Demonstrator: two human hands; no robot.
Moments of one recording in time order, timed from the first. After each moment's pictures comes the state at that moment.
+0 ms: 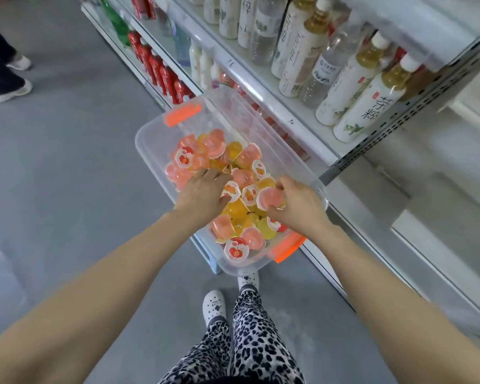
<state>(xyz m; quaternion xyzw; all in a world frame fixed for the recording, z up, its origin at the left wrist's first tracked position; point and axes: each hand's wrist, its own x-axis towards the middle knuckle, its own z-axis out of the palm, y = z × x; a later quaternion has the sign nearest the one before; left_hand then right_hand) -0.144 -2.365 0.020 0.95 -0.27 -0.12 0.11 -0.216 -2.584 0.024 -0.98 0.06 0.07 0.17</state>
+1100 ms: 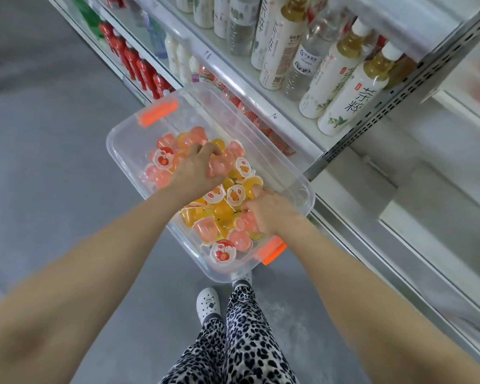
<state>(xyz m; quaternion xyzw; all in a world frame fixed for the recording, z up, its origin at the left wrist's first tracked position) -0.099 -2.395 0.009 0.92 -0.22 -0.12 0.30 -0.202 -2.570 0.015 -0.96 -0.08 0.28 0.02</state>
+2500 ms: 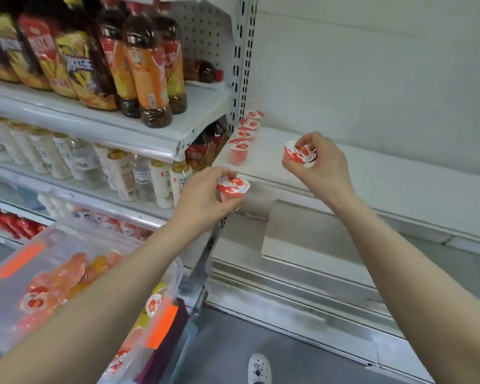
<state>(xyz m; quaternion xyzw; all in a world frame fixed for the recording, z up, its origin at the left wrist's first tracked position) -0.226 -2.638 0.213 0.78 -0.49 0.00 0.38 -0.375 -2.830 0.257 -0.85 0.31 -0.36 0.22</state>
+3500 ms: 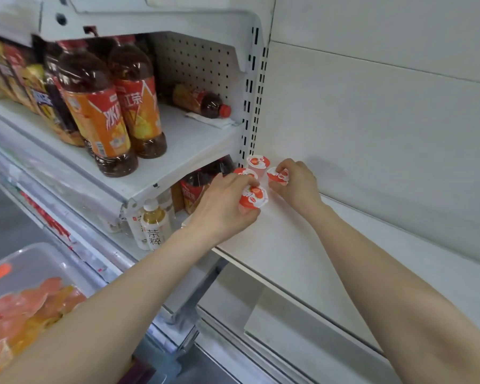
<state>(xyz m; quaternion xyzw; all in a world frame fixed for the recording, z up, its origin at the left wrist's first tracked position) -0.177 -2.835 0.236 0.84 -0.44 0.09 0.30 -0.206 -3.047 0.214 -0.92 0.22 -0.20 0.23</state>
